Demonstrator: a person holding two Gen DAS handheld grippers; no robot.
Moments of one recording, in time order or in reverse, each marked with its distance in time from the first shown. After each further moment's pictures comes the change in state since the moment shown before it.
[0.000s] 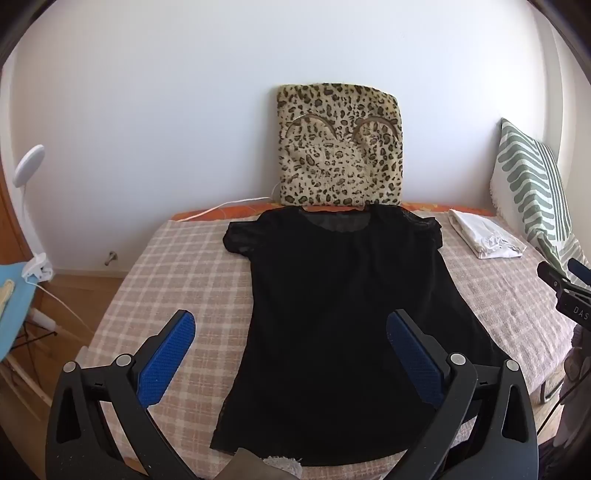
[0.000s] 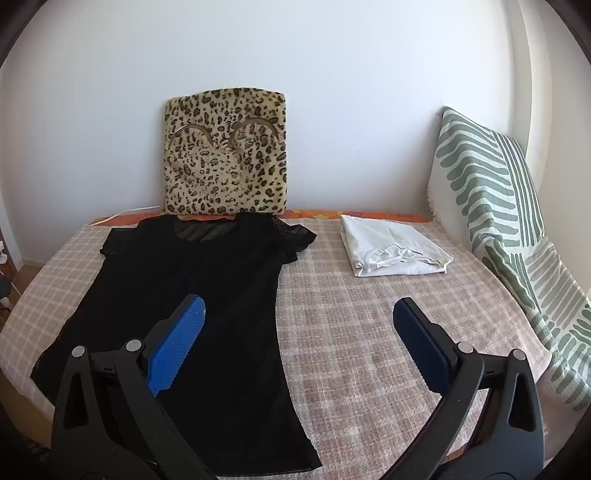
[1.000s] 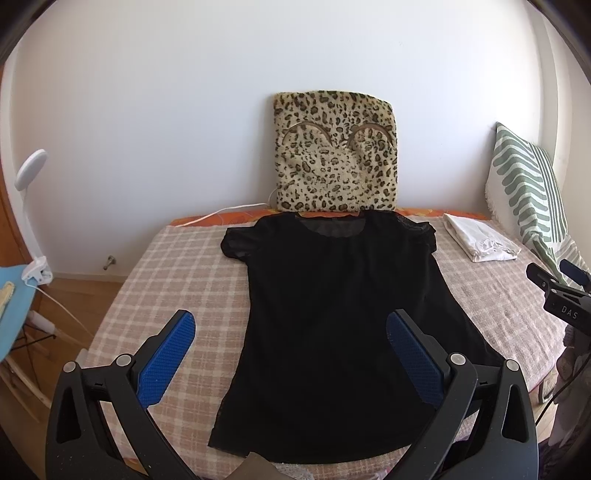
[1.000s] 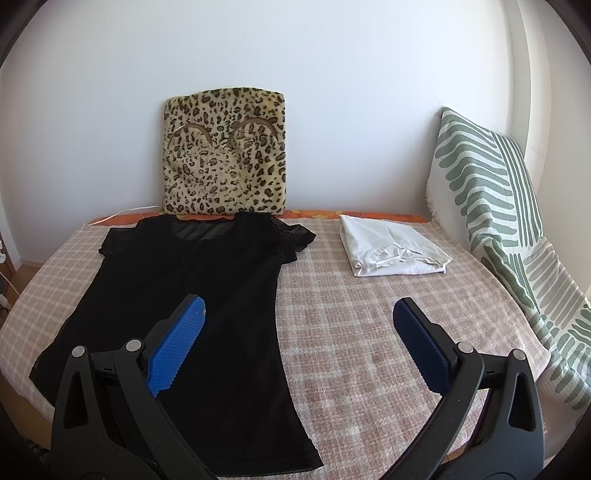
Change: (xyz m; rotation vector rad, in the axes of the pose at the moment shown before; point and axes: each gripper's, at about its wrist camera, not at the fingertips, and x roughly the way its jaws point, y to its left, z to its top) left arm -0.009 0.001 0.003 0.006 -0.031 -0.016; right arm 0.000 -0.001 -0.002 -0.009 0.001 -0.006
